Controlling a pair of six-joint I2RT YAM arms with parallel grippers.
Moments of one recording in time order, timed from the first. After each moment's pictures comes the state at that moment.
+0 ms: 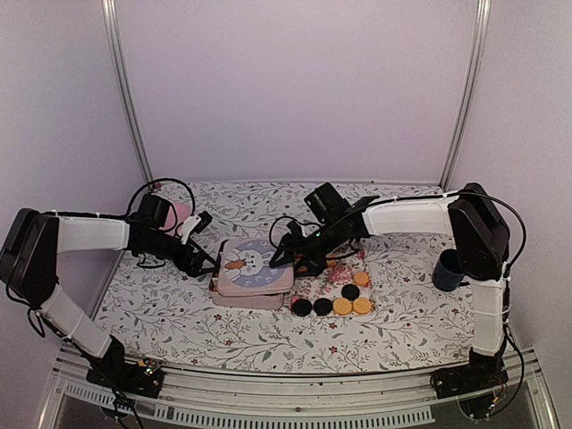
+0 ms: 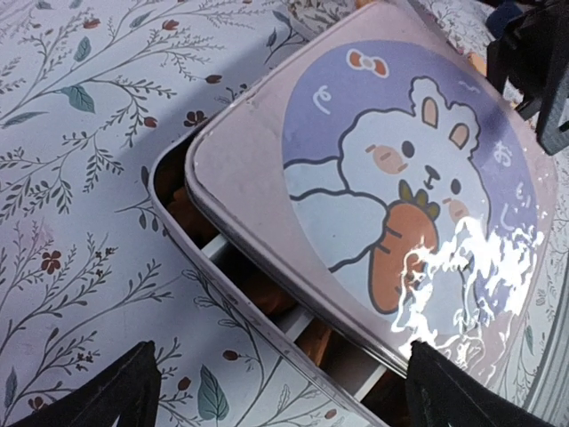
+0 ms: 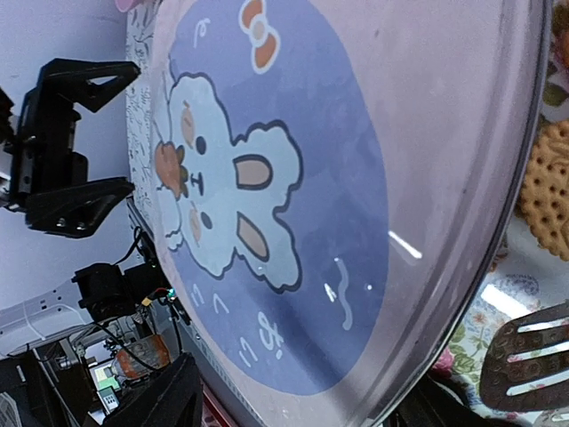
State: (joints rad) left arm -0.25 1.53 0.79 -0.24 0.57 0.31; right arm 0.80 2.08 1.52 -0.37 -0.64 0.82
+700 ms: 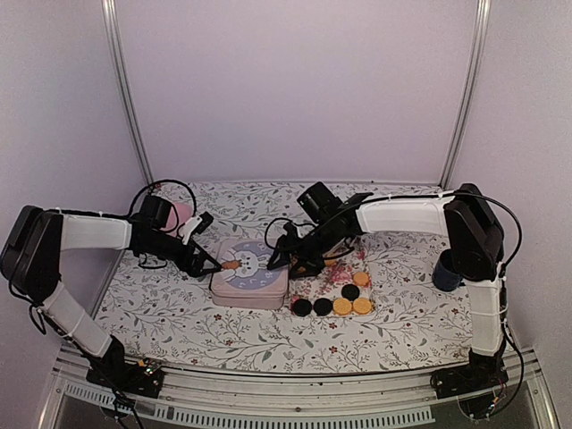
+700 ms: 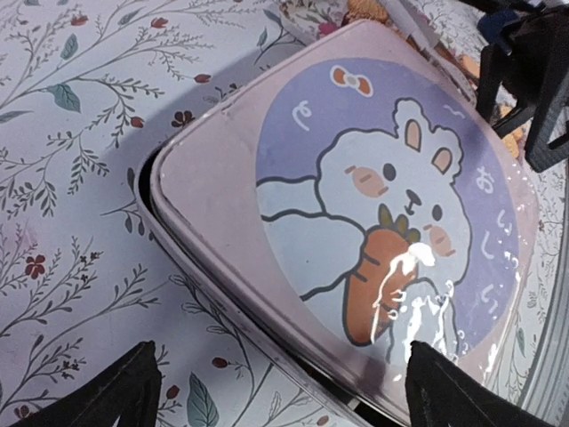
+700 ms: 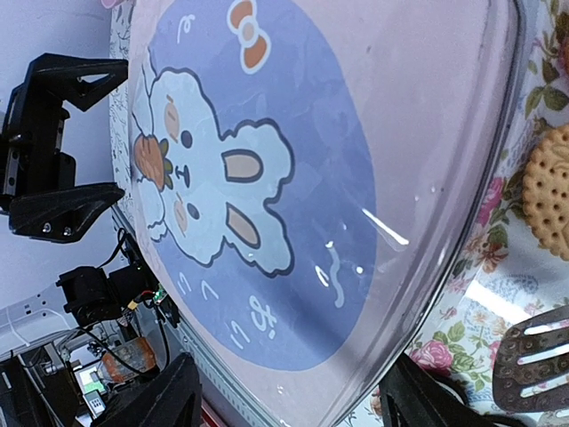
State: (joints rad) left arm -0.25 1.54 0.79 -0.22 0.61 0.30; right arm 0.82 2.12 1.61 -0.50 -0.58 0.78
